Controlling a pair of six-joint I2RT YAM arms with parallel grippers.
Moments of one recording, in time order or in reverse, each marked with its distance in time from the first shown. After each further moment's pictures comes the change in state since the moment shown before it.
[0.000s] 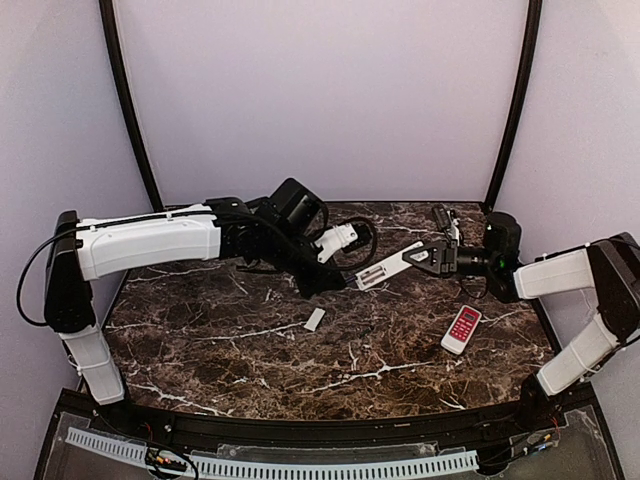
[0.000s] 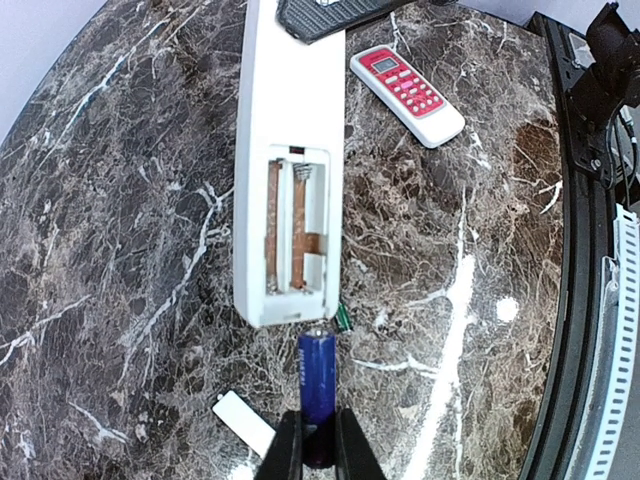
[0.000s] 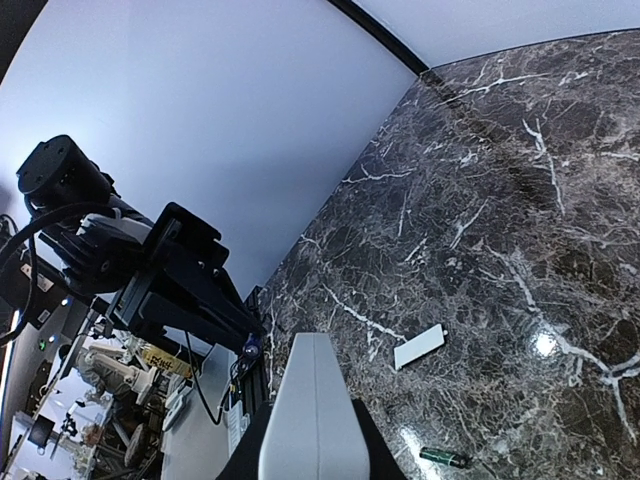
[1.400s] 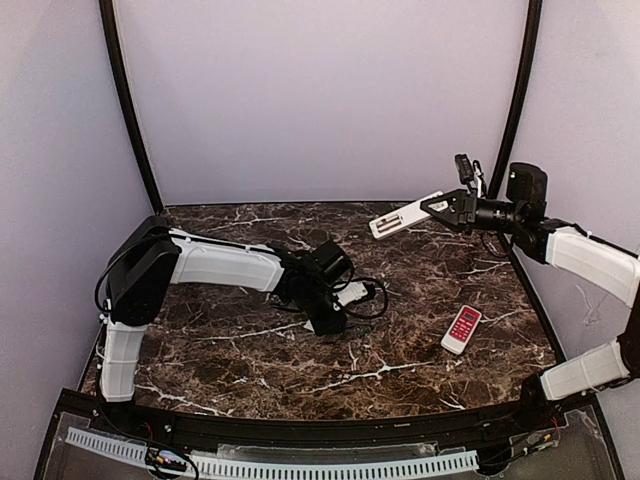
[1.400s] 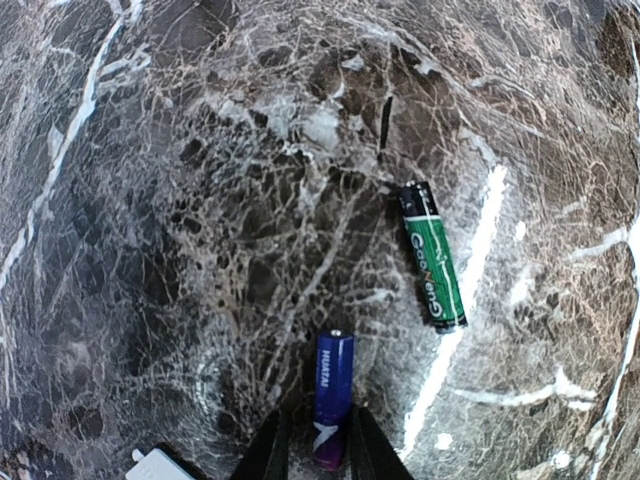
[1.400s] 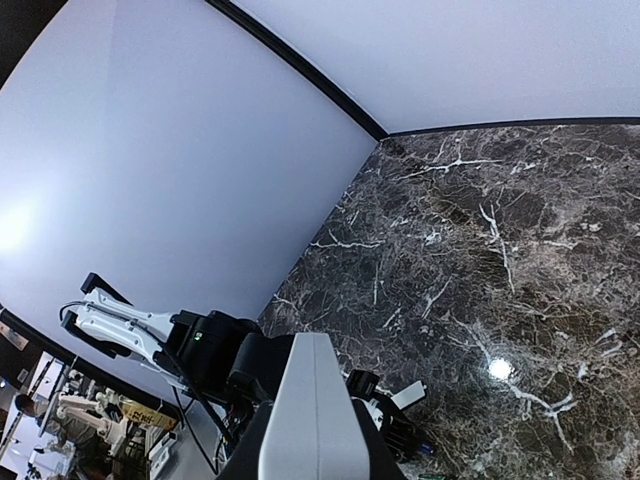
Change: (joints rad) left arm 0.000 0.356 0.001 0.072 -0.076 0.010; right arm -0.058 -0.222 0.315 -0.583 0.126 -0.091
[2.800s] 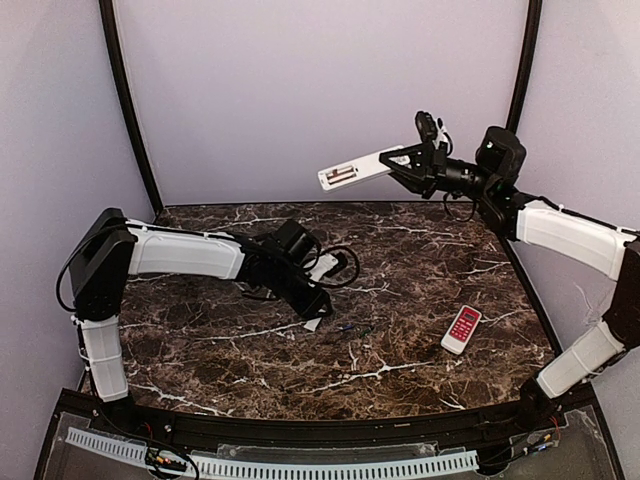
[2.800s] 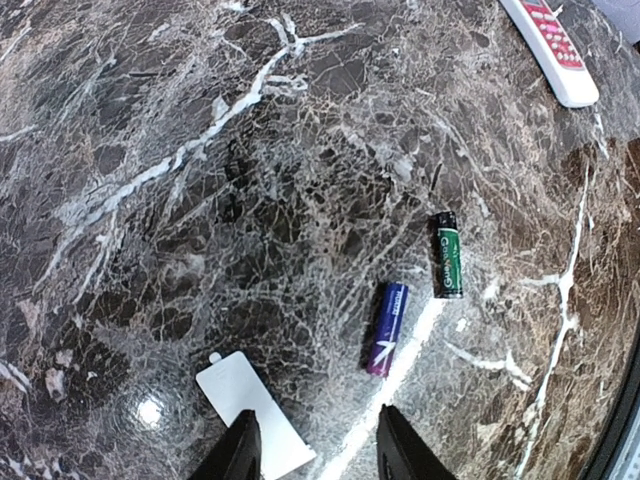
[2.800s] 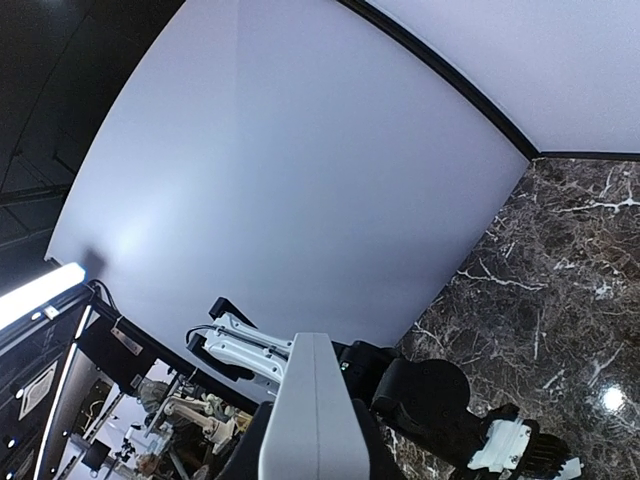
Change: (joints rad) left arm 0.106 -0.215 -0.206 0.142 0.109 -0.232; right arm 0.233 0.195 0.252 0.366 0.023 0.452
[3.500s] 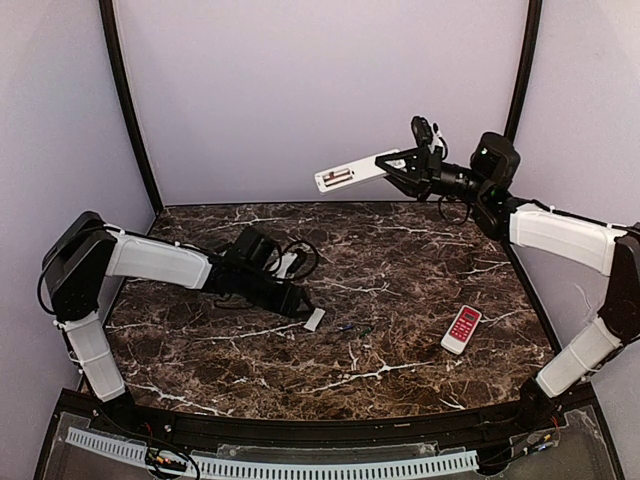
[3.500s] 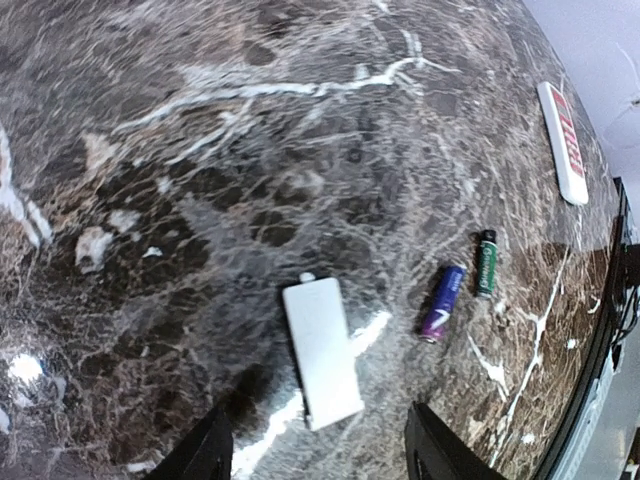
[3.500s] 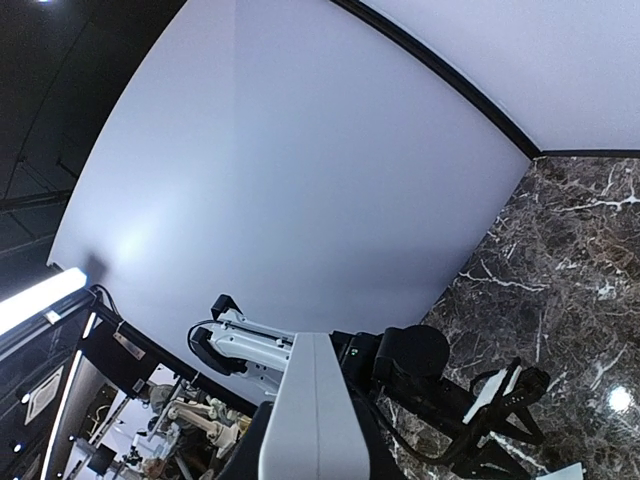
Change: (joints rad) left arm 0.146 -0.104 -0.301 0.272 0.147 -0.333; right arm 0.002 0.019 -0.026 0.062 0.015 0.013
